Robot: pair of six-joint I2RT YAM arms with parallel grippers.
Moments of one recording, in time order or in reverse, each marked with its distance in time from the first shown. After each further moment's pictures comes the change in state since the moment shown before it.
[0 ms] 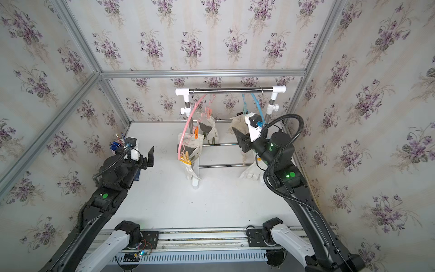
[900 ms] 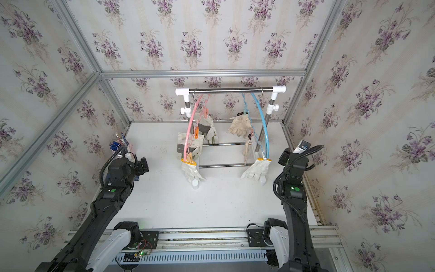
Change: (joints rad) left arm 0.226 0.113 -0.189 0.000 -0.055 -0.272; right arm -0.578 -0.089 -0.525 0.162 0.369 0.304
